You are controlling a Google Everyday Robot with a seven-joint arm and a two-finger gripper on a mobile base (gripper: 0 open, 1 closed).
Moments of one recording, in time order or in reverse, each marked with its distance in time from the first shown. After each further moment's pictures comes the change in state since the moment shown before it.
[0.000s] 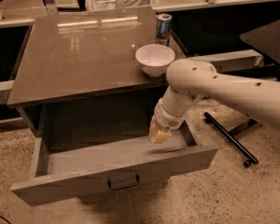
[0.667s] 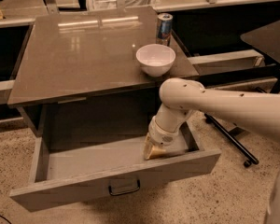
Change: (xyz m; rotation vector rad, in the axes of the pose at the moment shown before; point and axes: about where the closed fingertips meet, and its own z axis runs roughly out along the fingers) arm -0.007 0.030 0.059 -0.124 -0.038 0.011
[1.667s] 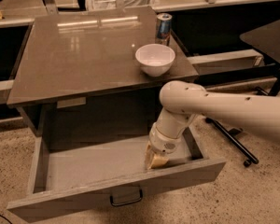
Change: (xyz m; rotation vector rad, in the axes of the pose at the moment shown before) arm -0.009 0.044 -0.003 -0.085 -0.003 0.003
